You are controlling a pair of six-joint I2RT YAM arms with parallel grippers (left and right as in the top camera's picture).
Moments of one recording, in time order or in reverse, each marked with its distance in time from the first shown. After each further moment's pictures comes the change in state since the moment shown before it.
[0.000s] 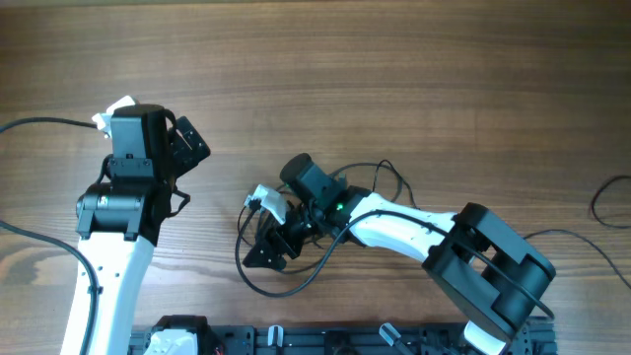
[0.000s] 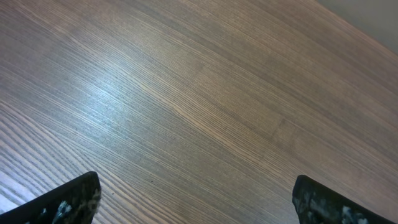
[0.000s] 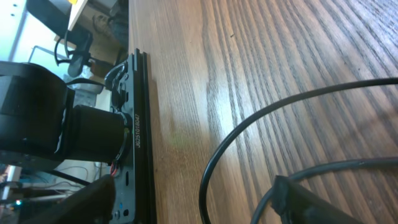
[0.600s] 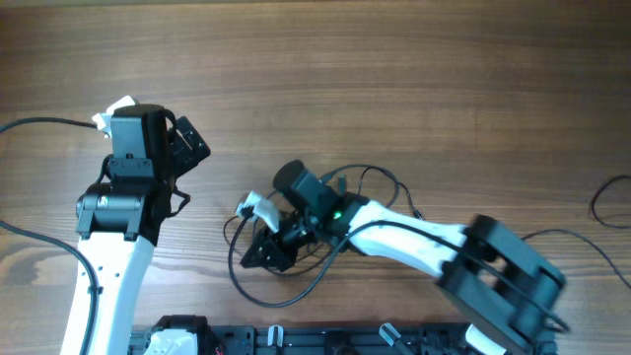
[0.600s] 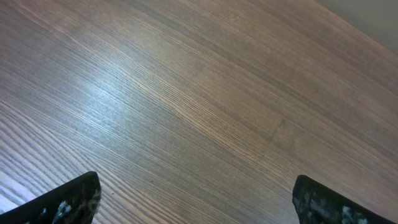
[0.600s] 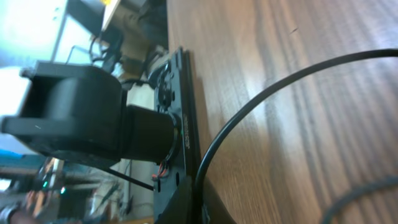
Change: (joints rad) left arm 0.000 0.000 0.000 0.000 0.000 0.000; right arm 0.045 -0.076 -0.002 -0.005 -0.053 0.116
